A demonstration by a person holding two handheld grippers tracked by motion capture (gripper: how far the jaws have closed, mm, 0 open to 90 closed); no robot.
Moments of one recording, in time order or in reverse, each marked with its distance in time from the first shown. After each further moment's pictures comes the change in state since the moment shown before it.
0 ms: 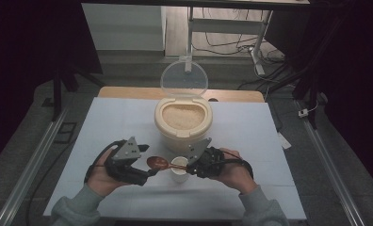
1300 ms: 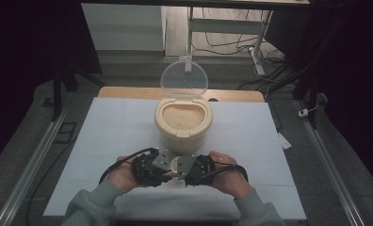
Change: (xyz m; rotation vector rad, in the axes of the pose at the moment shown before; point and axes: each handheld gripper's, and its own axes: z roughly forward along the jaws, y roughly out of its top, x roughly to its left) left arm -0.015 0.015 0.053 0.303 -0.188 0.221; right arm 0.030 0.024 0.005 0.070 -0.058 -0.213
